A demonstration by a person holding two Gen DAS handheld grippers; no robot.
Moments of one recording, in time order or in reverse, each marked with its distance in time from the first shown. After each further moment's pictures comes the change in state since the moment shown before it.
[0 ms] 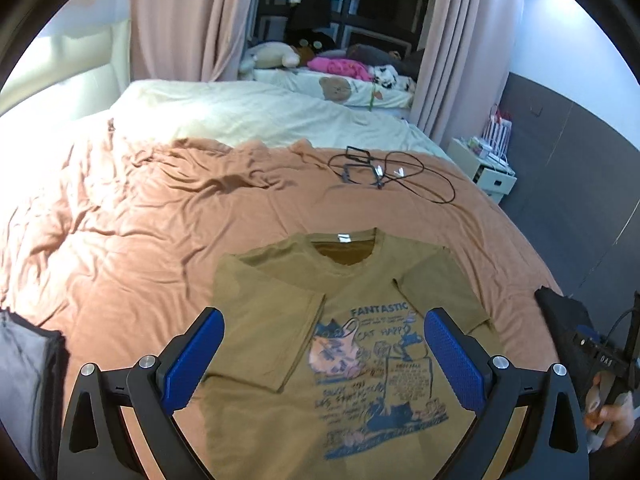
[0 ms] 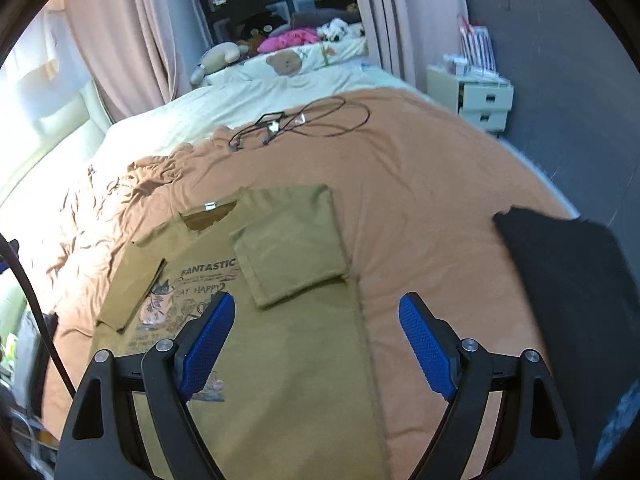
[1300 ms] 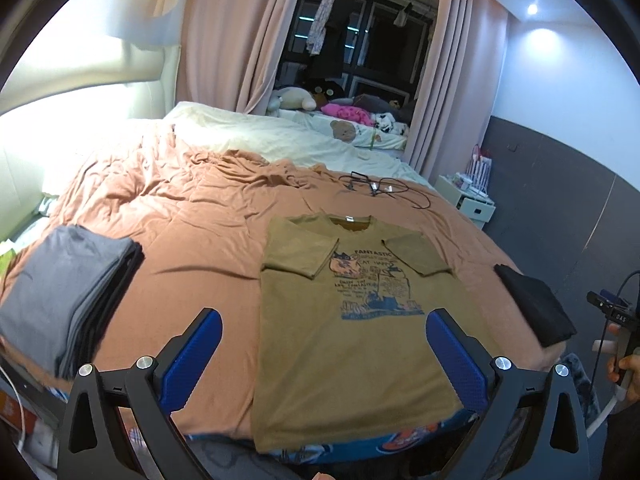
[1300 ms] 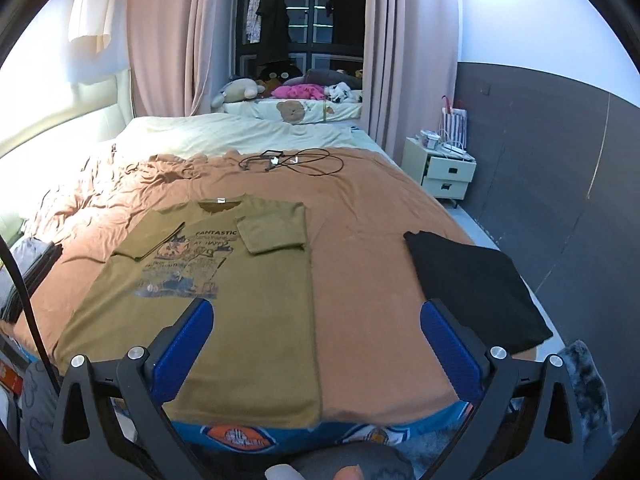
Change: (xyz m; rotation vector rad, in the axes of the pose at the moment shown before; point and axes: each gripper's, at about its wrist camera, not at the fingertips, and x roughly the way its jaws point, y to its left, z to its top) left arm -0.239 0.039 -0.220 -0.070 -0.182 -0.019; right arm -0.217 0.020 -0.165 -0.168 -0.193 -0.113
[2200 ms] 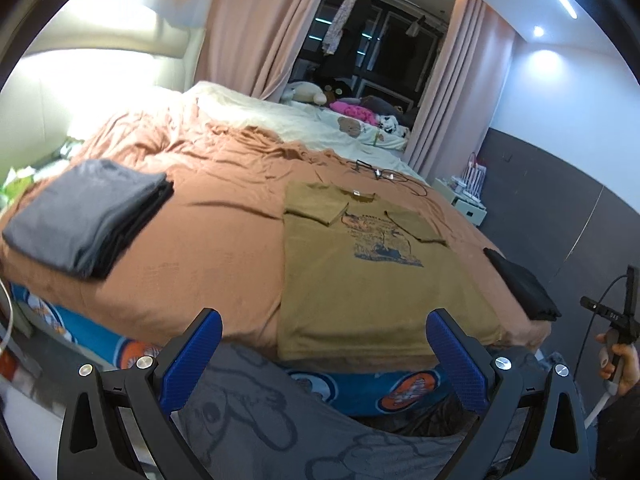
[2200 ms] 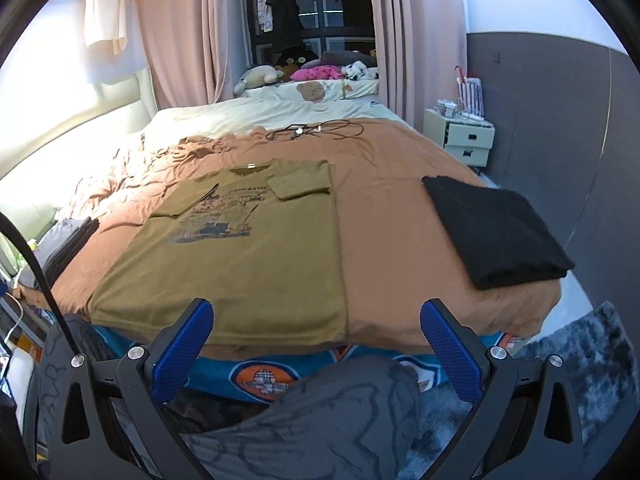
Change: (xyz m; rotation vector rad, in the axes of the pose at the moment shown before) left arm -0.066 0.056 -0.124 -0.099 -0.007 -0.044; right arm -0.050 -0.034 -0.077 0.062 0.053 0.130
